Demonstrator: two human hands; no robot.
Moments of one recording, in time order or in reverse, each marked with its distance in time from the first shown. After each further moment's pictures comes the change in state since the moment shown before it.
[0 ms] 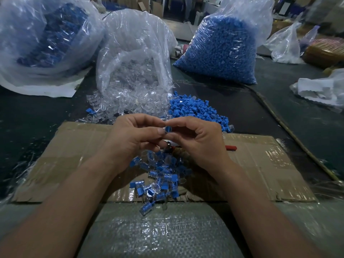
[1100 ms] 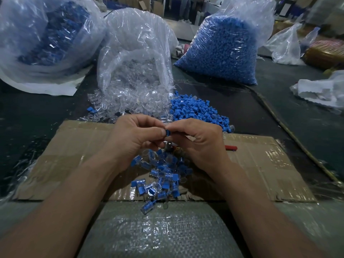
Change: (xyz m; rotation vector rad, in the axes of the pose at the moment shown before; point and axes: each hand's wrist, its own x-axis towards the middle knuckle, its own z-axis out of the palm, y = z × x) left_hand 0.001 0.001 0.005 0.071 0.062 -0.017; right_hand -0.001 0.005 0.000 -0.206 0.017 -0.185
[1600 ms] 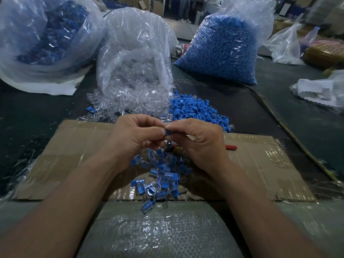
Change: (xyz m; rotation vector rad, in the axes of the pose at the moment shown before) left_hand 0.003 -0.004 -0.003 -0.011 -0.023 -0.004; right_hand 0.001 -0.001 0.000 -0.025 0.030 -0.033
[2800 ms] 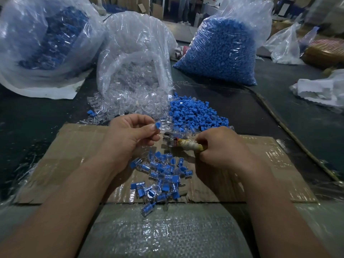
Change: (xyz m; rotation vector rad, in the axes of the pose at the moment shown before) left_hand 0.005 -0.004 -0.006 -0.061 0.125 0.002; right_hand 0.008 0.009 -0.040 -0.549 -0.704 0.600
